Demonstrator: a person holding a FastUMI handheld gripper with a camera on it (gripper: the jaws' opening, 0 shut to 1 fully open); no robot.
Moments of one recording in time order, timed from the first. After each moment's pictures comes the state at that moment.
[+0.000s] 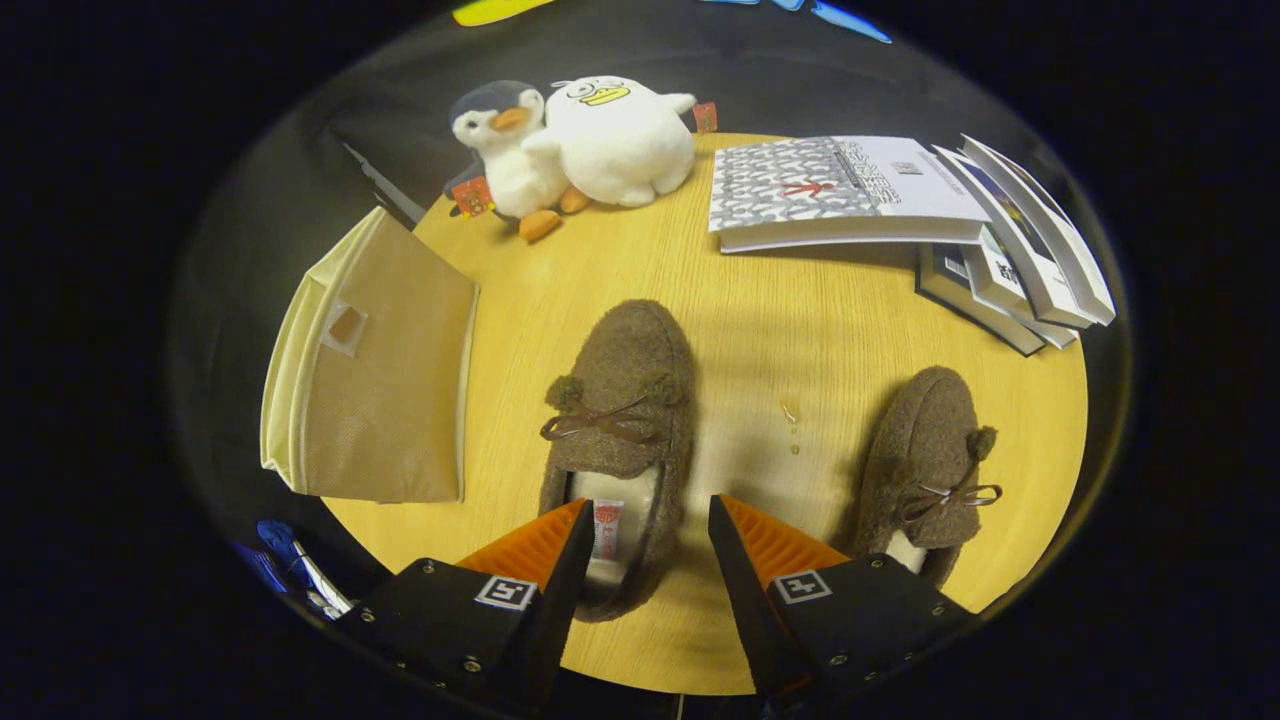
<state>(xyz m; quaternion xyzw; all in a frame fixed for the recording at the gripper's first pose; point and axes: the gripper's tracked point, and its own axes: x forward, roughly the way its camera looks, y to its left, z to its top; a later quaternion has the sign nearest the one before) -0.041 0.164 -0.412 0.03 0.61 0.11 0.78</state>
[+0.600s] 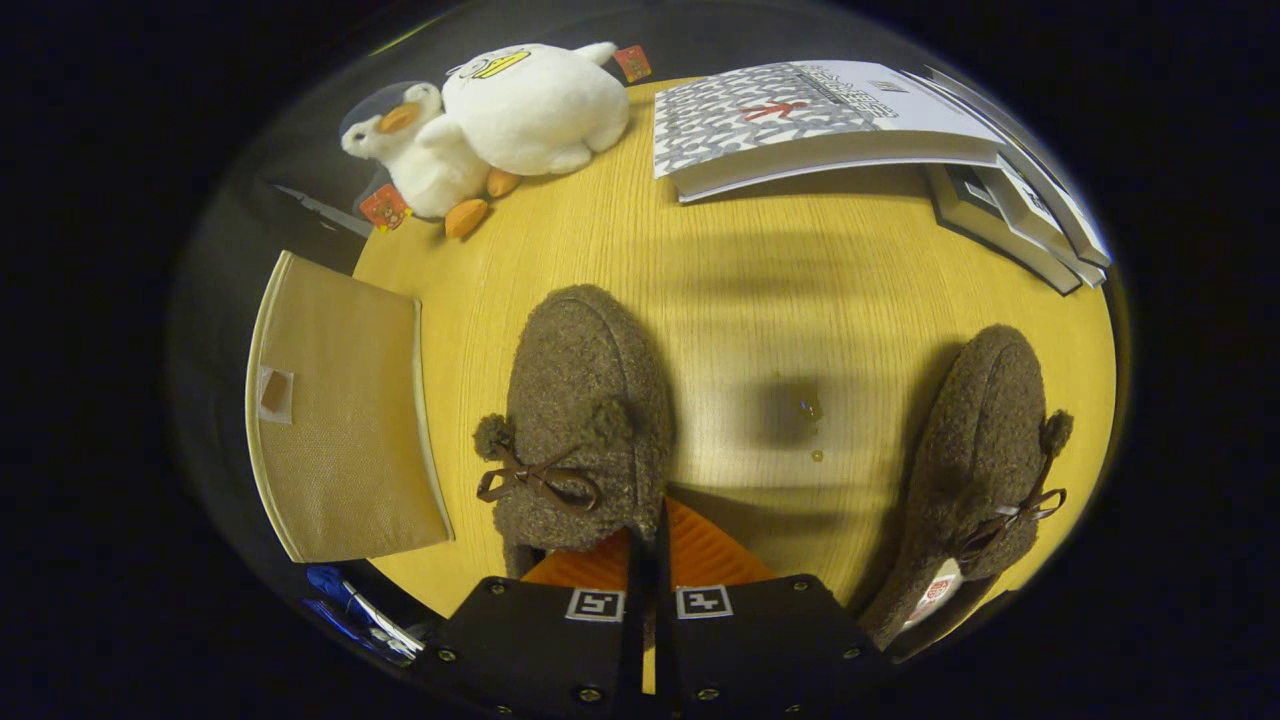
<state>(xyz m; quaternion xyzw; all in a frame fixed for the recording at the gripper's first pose) -0.030 0.165 -0.445 0.09 0.66 0.09 0.74</state>
